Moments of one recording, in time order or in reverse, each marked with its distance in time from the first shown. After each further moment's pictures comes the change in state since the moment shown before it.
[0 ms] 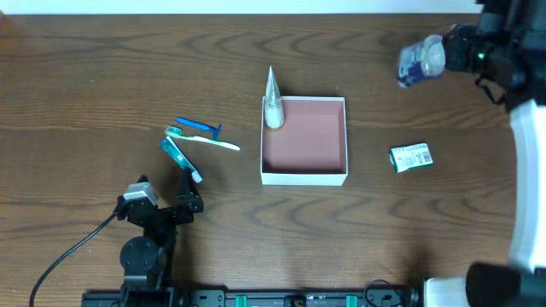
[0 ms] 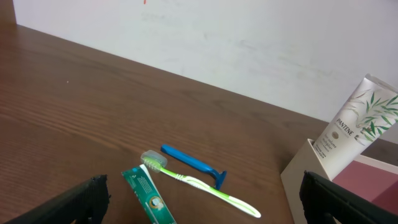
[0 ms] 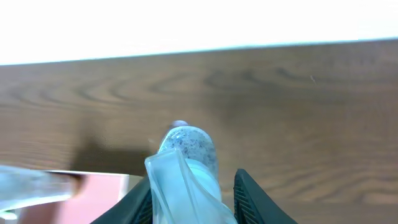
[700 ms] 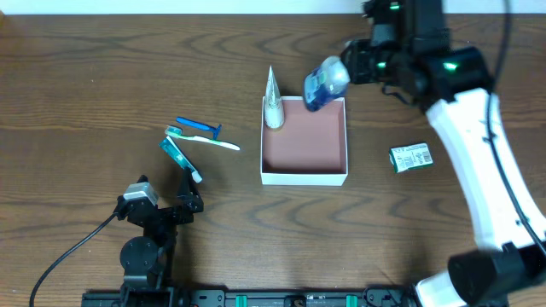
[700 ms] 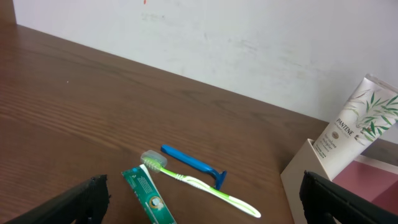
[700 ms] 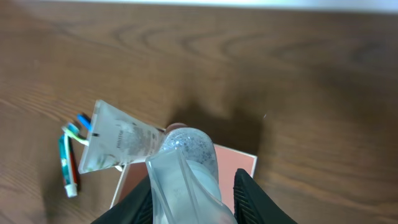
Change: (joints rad) left arm 0.000 0.000 0.000 0.000 0.000 0.000; right arm 0.391 0.119 0.000 0.005 -0.001 0.168
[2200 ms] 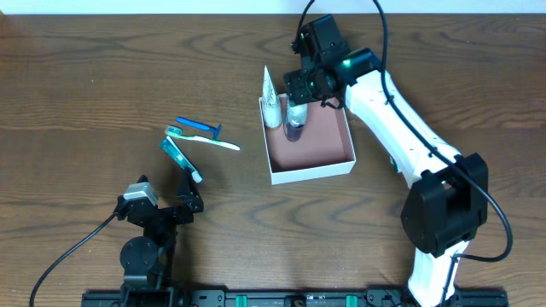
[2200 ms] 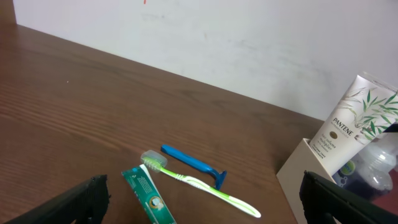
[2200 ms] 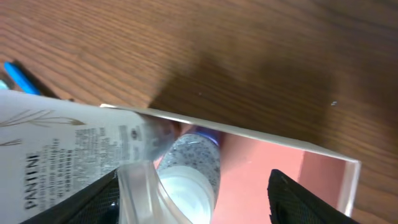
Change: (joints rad) left arm 0.000 0.000 0.000 0.000 0.000 0.000; right arm 0.183 0.315 0.001 0.088 0.105 -0.021
